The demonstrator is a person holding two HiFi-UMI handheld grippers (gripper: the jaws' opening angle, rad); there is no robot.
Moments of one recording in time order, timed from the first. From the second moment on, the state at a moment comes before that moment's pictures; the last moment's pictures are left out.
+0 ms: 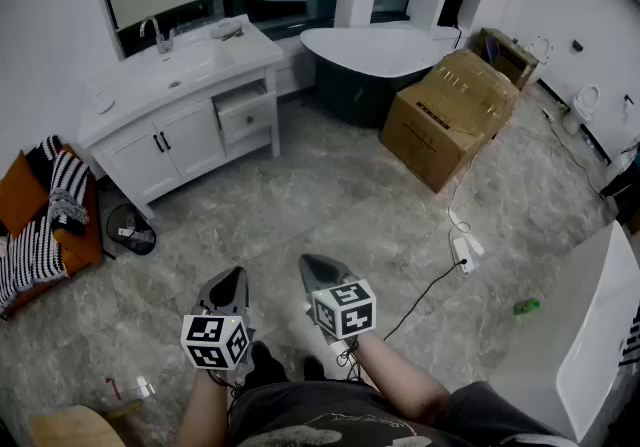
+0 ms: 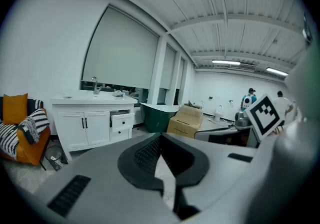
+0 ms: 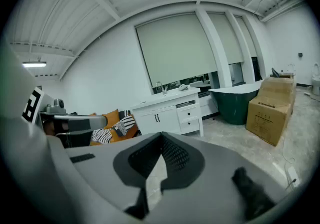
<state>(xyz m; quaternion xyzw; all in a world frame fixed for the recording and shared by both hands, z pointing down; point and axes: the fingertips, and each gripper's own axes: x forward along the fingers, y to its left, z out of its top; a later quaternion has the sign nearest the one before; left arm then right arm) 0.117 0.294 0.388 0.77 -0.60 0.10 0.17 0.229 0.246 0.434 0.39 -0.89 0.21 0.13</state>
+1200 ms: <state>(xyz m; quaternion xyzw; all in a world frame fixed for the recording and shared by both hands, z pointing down) 0.100 0.299 0.401 0.74 -0.64 0.09 0.19 0.227 0.246 0.450 0.35 -0.90 0.23 0.12</state>
